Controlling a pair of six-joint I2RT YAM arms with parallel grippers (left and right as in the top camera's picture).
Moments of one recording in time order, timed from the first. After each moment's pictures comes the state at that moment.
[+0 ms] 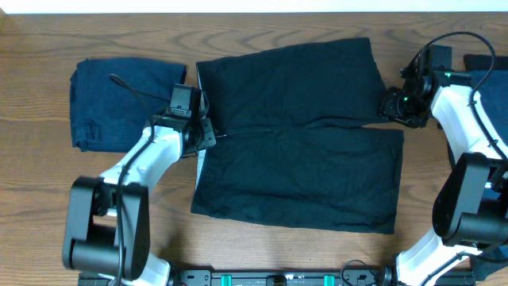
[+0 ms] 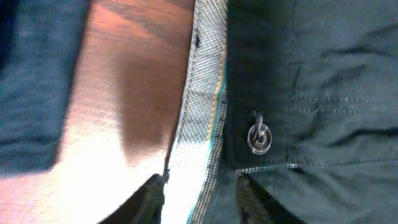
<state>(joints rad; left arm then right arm) -0.18 1.69 0.97 -0.49 0.05 -0.43 -0.13 1.85 1.39 -0.88 -0.16 0.21</state>
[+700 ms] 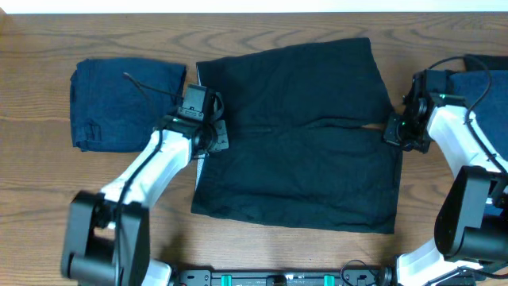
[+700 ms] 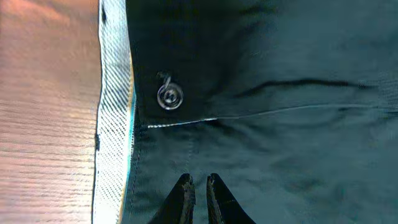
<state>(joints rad) -0.28 1.66 0.99 -0.54 0.11 -0.43 -0.13 1.77 1.14 -0.77 -0.01 0.26</state>
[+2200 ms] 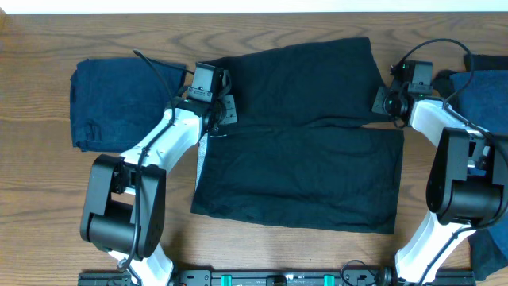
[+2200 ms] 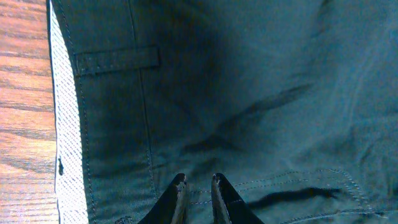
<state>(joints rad) -0.28 1.84 1.15 -0.35 0.10 -0.40 -0.11 2.02 1.19 -0.20 -0.08 0.19</state>
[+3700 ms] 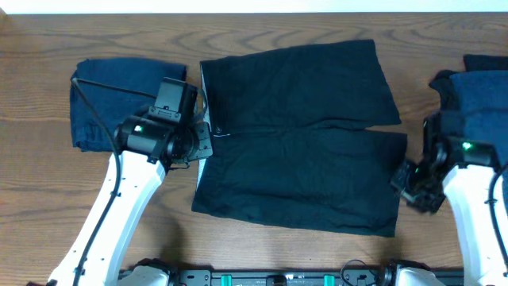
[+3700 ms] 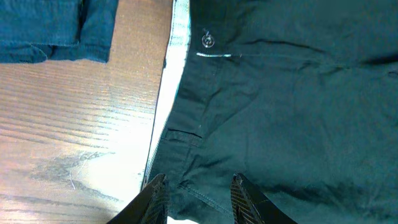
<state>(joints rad) -0.28 1.36 1.20 -1.07 0.05 -0.46 -0.13 1.27 0.93 -1.28 -0.03 0.61</state>
